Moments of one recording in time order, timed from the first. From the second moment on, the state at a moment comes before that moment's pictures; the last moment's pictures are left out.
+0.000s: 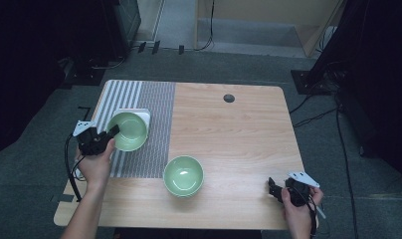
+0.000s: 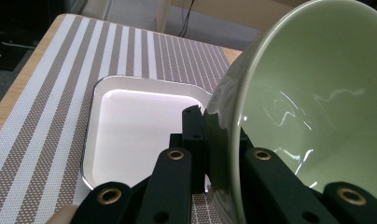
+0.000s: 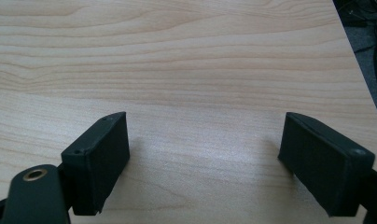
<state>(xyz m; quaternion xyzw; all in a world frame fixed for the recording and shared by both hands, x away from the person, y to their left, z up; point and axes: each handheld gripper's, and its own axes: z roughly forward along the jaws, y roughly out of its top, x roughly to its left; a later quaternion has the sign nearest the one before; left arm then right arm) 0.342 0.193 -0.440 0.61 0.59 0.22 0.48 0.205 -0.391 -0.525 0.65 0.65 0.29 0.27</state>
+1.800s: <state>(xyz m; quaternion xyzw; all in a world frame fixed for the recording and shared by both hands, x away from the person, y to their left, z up) 0.442 0.213 -0.479 0.58 0.74 0.10 0.33 0.205 -0.391 -0.525 0.65 0.65 0.29 0.27</state>
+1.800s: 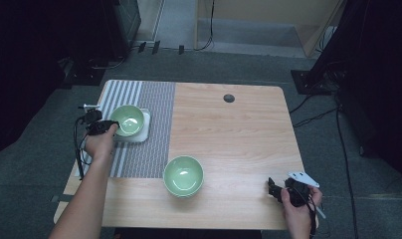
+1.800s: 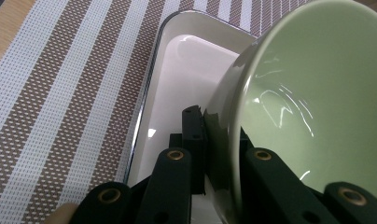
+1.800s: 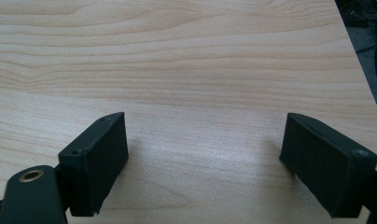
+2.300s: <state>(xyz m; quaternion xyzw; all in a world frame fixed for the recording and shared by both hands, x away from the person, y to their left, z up) 0.454 0.210 -0.475 0.60 0.74 0.09 0.29 0.205 -0.391 -0.525 0.65 0.65 0.29 0.27</state>
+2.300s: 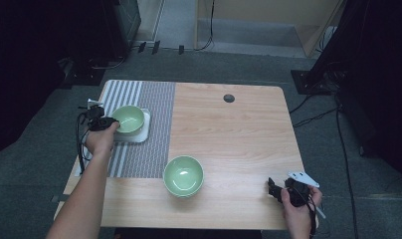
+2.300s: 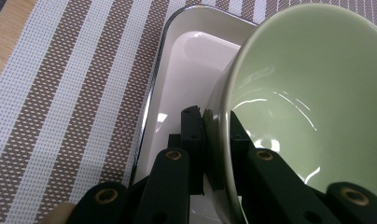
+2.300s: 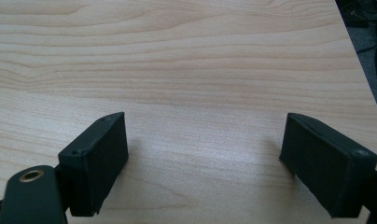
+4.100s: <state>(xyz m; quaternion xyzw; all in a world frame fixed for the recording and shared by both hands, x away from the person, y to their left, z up) 0.383 0.193 -0.432 0.63 0.63 0.20 0.42 0.208 -0.389 -0.526 0.64 0.66 0.28 0.26</state>
